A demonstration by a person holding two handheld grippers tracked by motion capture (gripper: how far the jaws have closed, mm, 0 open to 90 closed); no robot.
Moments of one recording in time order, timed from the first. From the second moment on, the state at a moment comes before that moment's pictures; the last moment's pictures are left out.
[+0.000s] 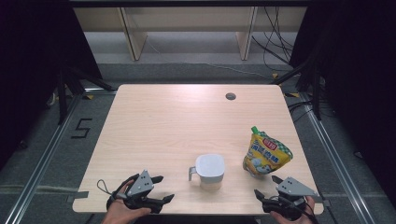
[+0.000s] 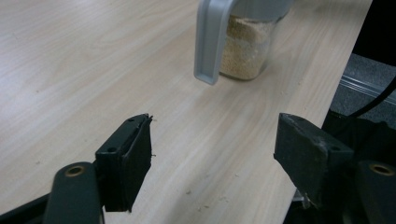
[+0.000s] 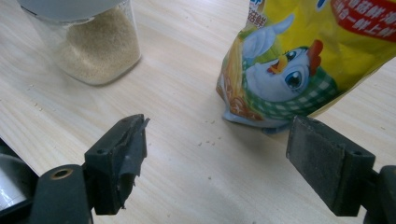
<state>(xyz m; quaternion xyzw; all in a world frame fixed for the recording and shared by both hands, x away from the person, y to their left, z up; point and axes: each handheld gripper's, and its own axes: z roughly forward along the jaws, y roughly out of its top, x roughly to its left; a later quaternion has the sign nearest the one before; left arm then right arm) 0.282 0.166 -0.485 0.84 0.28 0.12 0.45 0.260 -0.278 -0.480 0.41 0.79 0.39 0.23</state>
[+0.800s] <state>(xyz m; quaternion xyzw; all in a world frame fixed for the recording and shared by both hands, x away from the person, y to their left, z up) 0.281 0.166 -0.494 0.84 0.29 0.13 0.44 0.264 -0.282 -0.484 0.41 0.79 0.39 0.21</state>
